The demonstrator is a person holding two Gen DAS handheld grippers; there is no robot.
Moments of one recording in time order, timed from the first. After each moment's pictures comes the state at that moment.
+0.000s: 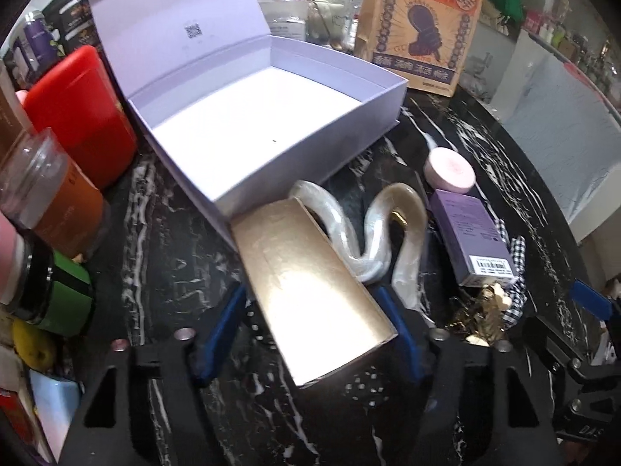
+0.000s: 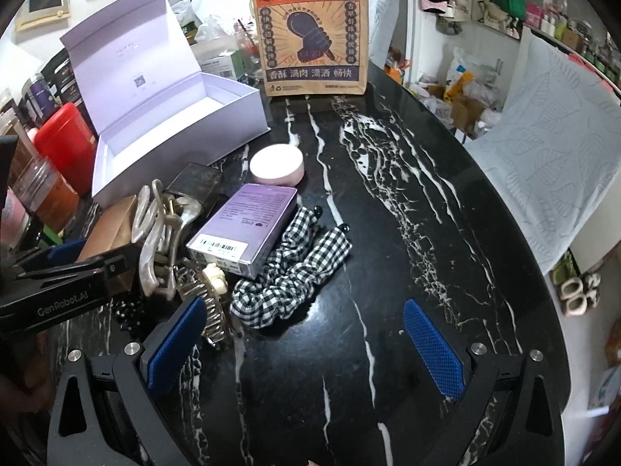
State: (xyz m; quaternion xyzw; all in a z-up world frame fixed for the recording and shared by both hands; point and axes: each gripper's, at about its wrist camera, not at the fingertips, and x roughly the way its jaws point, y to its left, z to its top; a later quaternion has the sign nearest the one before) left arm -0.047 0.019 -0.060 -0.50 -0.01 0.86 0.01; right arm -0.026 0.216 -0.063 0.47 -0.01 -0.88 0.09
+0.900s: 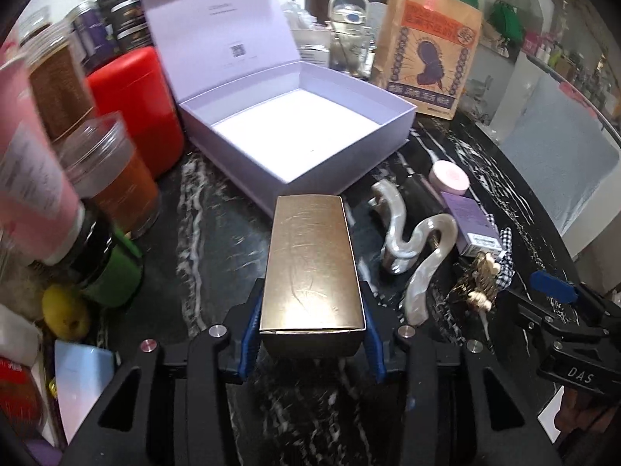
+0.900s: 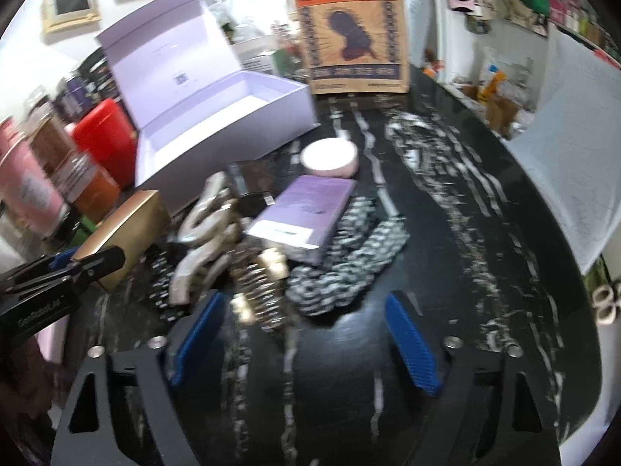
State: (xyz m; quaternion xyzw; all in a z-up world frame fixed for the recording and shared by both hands) left arm 0.003 -0.018 -0.034 -0.47 -0.03 0.88 -0.01; right arm -0.013 0.194 -0.064 0.46 -0.04 -0.87 0.18
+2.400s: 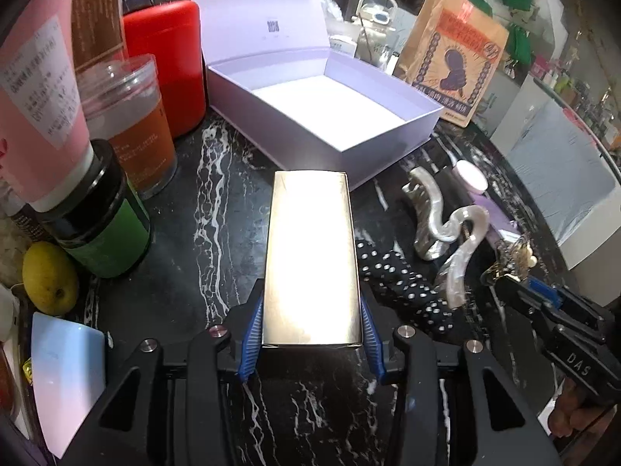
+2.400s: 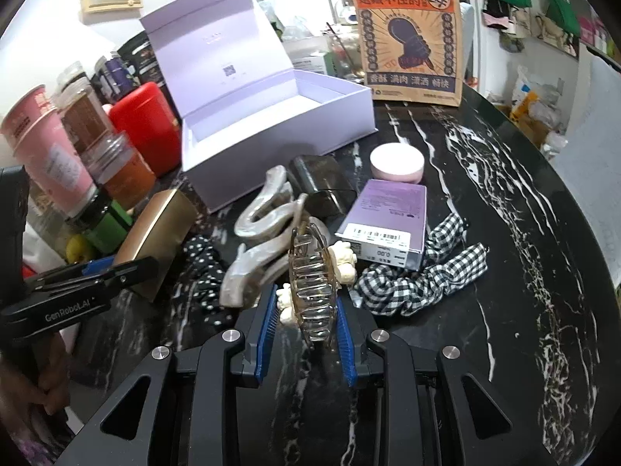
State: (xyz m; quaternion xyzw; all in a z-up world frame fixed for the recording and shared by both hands) left arm 0.013 -0.056 -0.059 -0.46 -0.09 0.88 0.00; right arm -0.002 0.163 -0.074 0.43 -0.02 -0.87 0.22
